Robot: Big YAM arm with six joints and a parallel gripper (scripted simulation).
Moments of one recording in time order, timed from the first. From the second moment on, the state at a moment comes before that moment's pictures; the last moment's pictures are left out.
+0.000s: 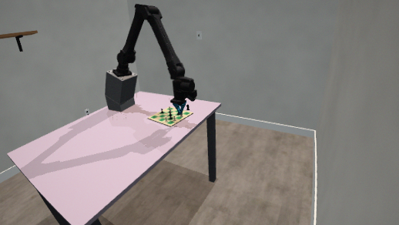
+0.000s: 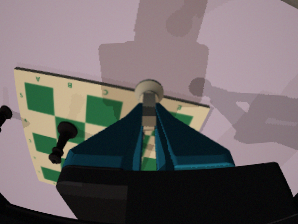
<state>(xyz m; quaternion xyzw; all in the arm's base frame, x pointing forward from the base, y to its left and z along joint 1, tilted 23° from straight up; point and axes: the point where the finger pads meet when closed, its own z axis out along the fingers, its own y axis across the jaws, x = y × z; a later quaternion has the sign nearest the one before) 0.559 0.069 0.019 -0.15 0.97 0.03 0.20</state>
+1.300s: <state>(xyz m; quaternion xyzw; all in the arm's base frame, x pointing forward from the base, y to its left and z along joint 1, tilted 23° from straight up) 0.544 0.063 0.070 -0.15 0.97 0.03 0.21</state>
